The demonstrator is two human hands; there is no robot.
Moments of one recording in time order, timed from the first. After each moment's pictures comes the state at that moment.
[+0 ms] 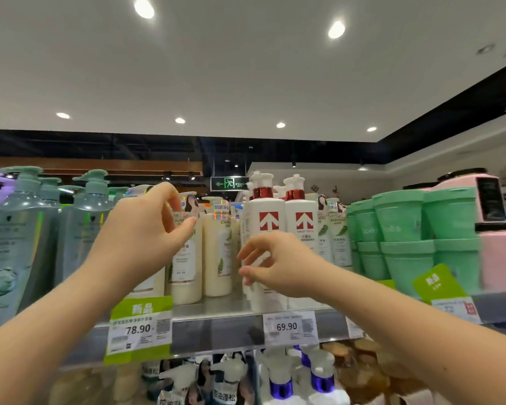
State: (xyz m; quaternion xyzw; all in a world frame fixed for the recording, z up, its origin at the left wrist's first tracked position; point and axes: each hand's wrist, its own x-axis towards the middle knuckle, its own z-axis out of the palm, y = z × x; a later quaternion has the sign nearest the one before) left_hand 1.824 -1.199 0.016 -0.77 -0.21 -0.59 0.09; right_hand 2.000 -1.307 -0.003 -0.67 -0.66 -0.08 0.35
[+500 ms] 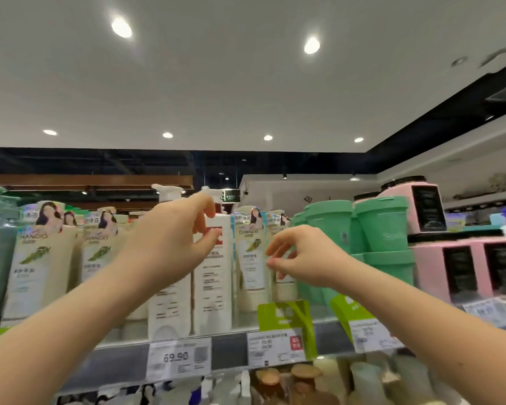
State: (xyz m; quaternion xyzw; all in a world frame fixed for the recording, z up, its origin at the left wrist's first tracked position) left_hand 1.979 -1.298 0.030 -0.82 -0.18 -0.52 0.16; right_hand 2.168 -1.398 0.013 -0.69 -0.60 -0.17 0.37
